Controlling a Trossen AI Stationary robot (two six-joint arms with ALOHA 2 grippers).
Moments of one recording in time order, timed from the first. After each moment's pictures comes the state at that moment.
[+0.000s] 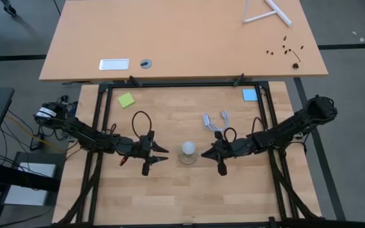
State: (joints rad) left arm -0.31 1.33 0.35 0.84 -0.21 -0.16; right arm 0.34 1.36 0.50 0.49 0.27 0.29
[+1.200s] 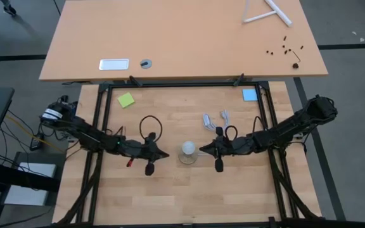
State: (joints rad) left arm -0.29 1.43 0.38 0.70 -0.24 -0.24; right arm 0.33 1.36 0.51 0.54 0.39 0.24
